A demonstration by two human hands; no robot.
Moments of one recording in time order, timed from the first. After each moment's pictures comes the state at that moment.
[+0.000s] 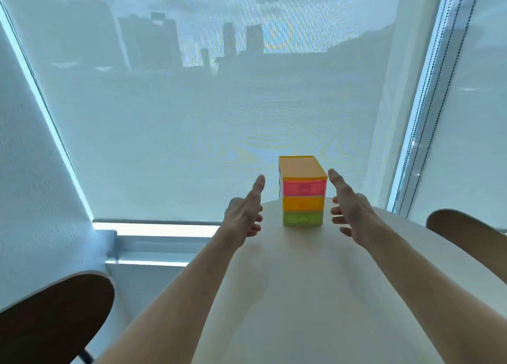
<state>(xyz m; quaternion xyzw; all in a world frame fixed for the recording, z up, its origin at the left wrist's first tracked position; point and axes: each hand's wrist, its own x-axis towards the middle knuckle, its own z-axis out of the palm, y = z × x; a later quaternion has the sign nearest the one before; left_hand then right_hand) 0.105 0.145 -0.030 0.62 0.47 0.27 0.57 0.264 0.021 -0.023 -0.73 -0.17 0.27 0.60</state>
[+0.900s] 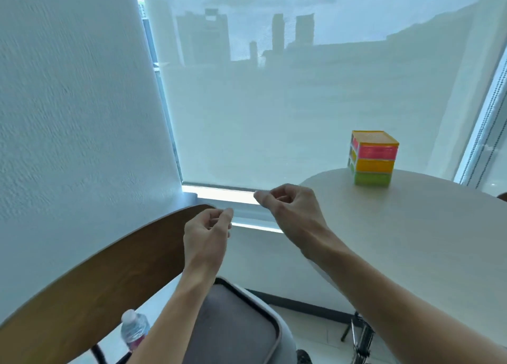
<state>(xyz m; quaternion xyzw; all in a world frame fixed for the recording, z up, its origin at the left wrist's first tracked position) -0.195 0.032 -0.067 0.54 0.46 0.54 0.45 -0.053 -0.026 -0.021 -0.64 -0.46 0.25 0.57</state>
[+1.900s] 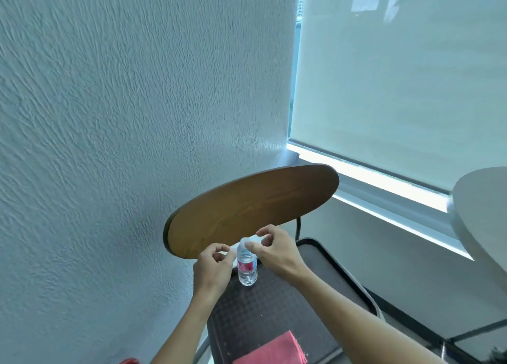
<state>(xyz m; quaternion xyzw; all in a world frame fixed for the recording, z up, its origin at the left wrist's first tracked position) -0.423 0.020 -0.218 0.43 0.71 0.45 0.33 -0.275 0.056 -0.192 -0.59 -0.64 0.37 0.32</state>
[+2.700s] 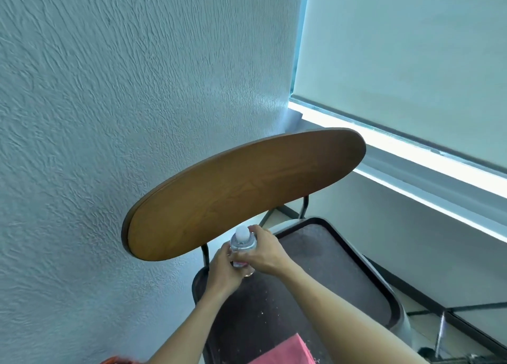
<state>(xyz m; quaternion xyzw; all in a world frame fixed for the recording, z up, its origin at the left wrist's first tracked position) -0.421 0.109 -0.356 0.50 0.72 0.26 0.41 -0.301 0.144 -0.319 -0.61 -0.65 0.42 0.17</state>
